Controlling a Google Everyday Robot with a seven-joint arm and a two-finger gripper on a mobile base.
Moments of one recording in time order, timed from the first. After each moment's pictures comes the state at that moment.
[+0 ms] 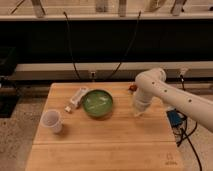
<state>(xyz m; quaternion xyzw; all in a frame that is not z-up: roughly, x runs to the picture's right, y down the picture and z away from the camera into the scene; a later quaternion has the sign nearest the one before) 0.173 0.143 0.779 -0.34 -0.12 -0.17 0.92</state>
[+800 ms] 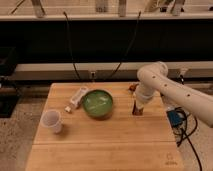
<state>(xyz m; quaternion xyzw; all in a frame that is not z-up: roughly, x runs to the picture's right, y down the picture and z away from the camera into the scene) 0.203 0.095 0.804 -0.31 -0.08 -0.17 0.93</state>
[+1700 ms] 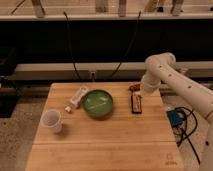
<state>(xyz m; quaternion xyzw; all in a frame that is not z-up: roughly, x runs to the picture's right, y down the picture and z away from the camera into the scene) 0.242 0.043 0.829 -0.28 -0.10 -0.19 0.94</state>
